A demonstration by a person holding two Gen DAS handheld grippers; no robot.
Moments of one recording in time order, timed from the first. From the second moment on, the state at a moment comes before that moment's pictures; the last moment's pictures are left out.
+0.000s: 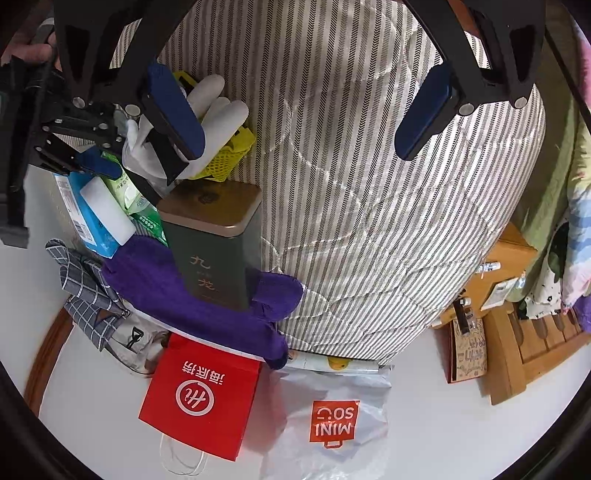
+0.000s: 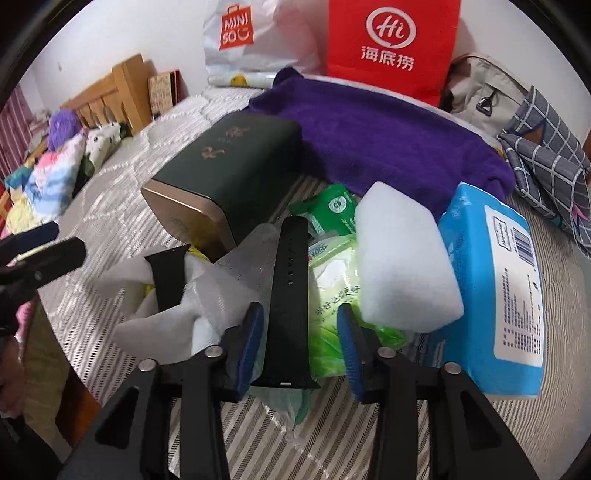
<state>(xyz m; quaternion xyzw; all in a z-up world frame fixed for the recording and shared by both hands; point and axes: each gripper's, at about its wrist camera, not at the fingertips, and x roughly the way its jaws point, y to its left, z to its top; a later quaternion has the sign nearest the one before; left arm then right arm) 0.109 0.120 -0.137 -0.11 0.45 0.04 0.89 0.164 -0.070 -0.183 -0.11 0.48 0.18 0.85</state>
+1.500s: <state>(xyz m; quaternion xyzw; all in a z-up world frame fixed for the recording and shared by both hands) 0.117 0.086 -0.143 -0.09 0.46 0.02 0.88 0.079 -0.183 -0.217 -0.06 0.45 0.15 0.88</state>
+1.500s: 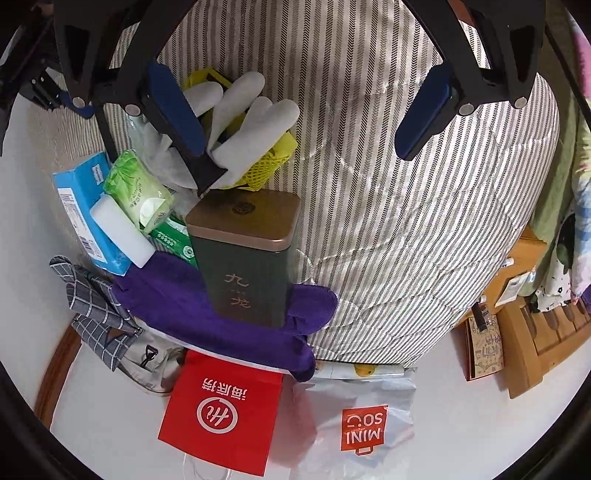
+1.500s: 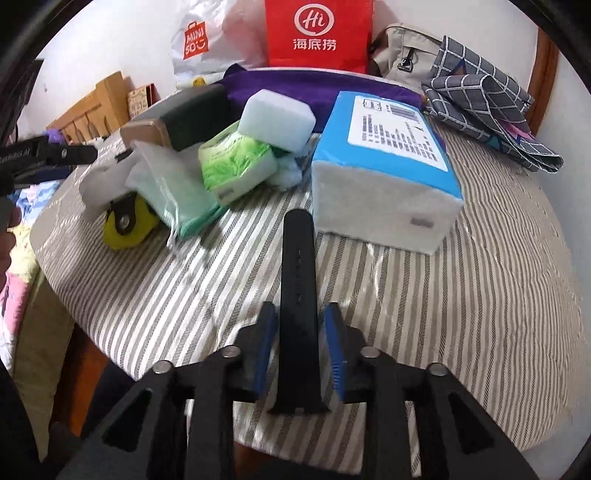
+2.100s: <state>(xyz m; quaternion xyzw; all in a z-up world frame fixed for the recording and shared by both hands) 0.116 0.073 -0.133 -0.06 0.46 0.03 0.88 0.077 -0.180 -0.188 -0.04 0.41 0.19 0.89</state>
